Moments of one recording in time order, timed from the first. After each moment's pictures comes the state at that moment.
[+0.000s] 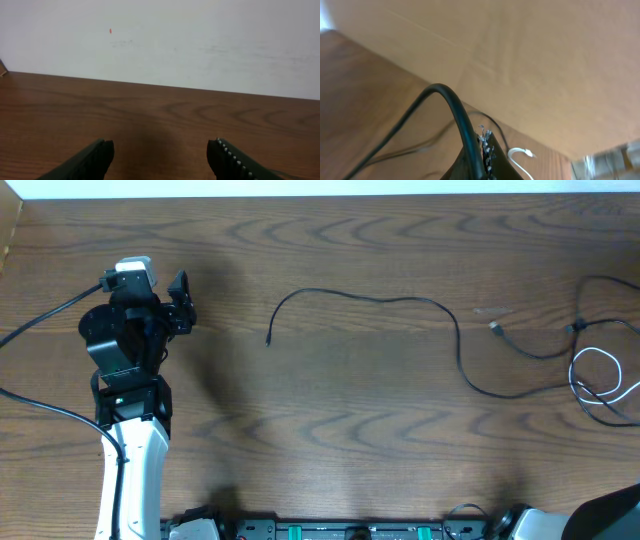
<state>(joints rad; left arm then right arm) 0.25 1.18 0.75 0.18 0.26 -0.04 -0.58 1.49 1.34 -0.41 0.70 0.07</state>
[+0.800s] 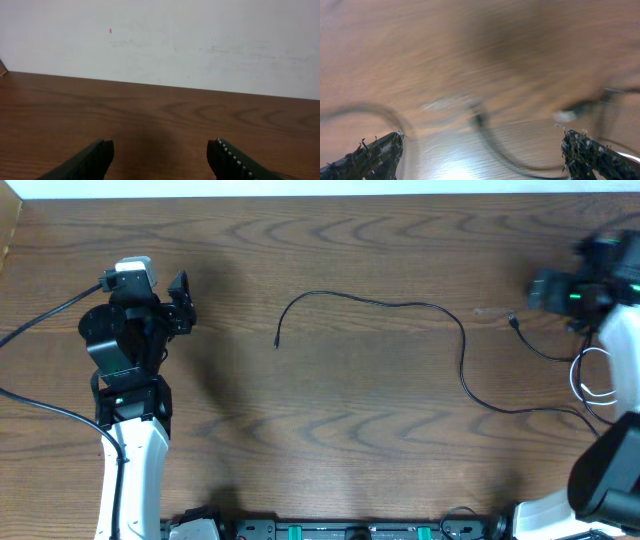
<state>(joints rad) 0.25 1.18 0.75 0.18 0.26 -0.04 -0.23 1.71 1.34 -0.66 -0.14 -0.05</state>
